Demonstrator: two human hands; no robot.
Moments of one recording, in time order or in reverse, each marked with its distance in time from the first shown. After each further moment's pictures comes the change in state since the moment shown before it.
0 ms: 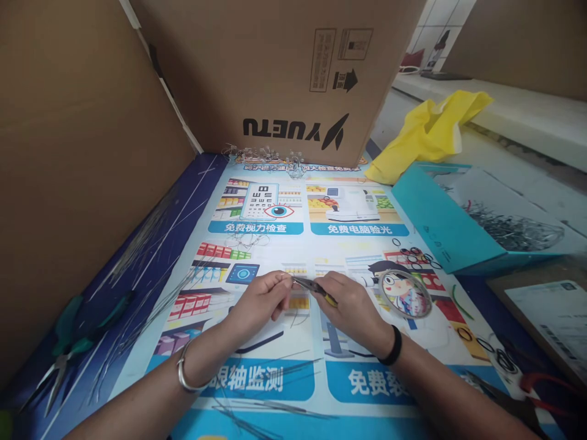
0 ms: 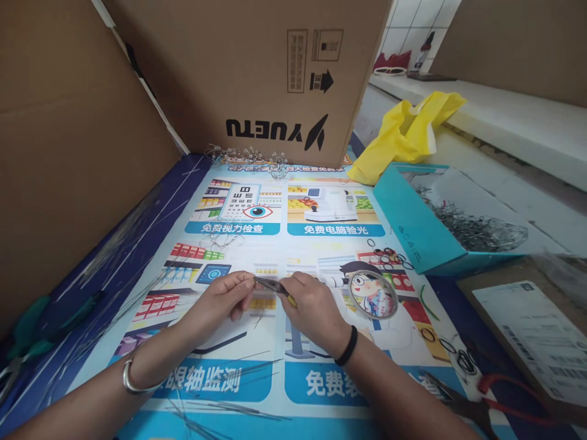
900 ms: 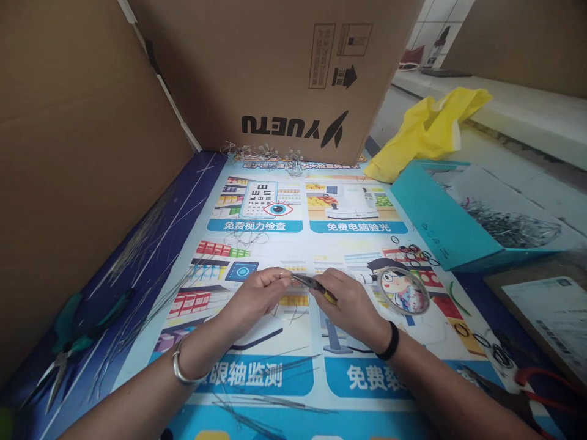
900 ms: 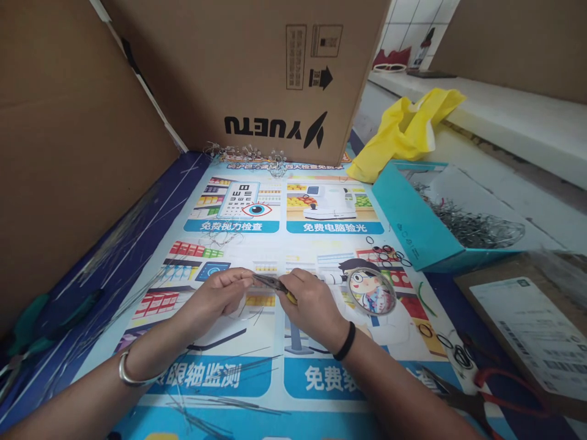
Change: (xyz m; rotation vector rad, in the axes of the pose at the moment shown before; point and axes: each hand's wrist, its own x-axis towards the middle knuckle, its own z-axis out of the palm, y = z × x) left_hand 0.000 0.002 -0.006 -0.035 0.000 0.008; right_hand 0.000 0.001 0.001 0.061 0.013 -0.004
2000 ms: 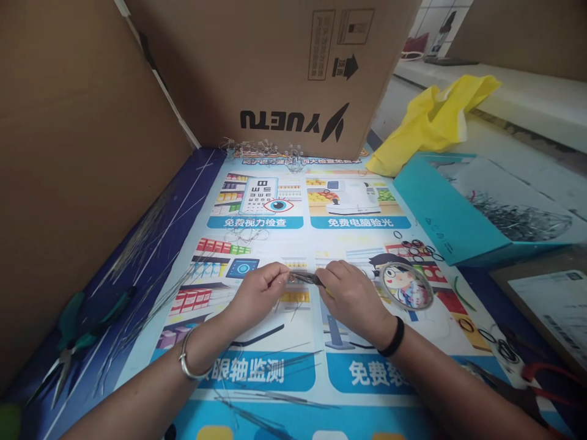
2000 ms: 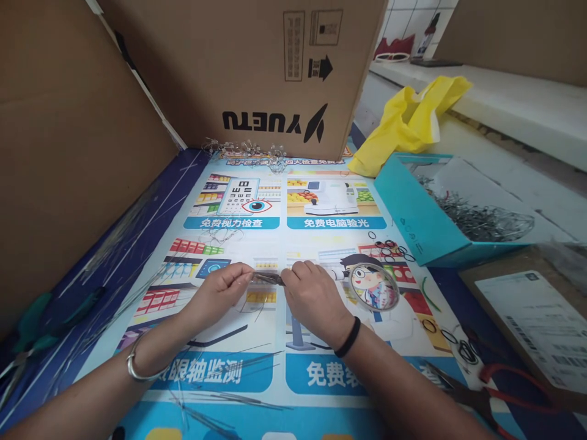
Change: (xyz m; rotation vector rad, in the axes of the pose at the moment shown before) left_hand 0.004 -0.005 -0.002 0.524 0.119 0.194; right_hand 0.005 -0.006 -0.008 -0.445 -0.042 -0.064
